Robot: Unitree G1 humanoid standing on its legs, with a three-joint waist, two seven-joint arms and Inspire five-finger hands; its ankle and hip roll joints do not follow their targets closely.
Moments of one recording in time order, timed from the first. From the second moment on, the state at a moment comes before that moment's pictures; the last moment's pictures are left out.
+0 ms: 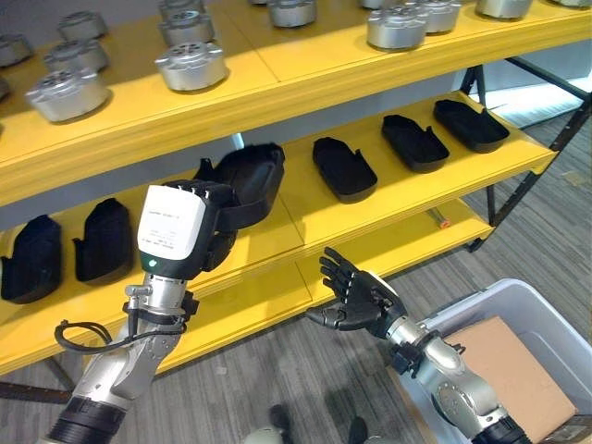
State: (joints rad) left arm -0.09 0.75 -0.12 -0.06 0.75 -0.18 0.67; right arm -0.06 -0.43 0.37 0.01 0.69 0.01 0.22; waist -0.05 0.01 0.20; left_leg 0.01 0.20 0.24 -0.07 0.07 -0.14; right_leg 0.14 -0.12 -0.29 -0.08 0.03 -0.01
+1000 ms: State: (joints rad) left arm -0.16 0.76 -0.17 -0.02 0.75 -0.19 0.64; right arm -0.01 -0.37 0.39 0.04 0.67 0.03 0.21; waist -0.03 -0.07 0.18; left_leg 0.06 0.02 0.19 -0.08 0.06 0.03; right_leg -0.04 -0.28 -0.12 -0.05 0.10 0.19
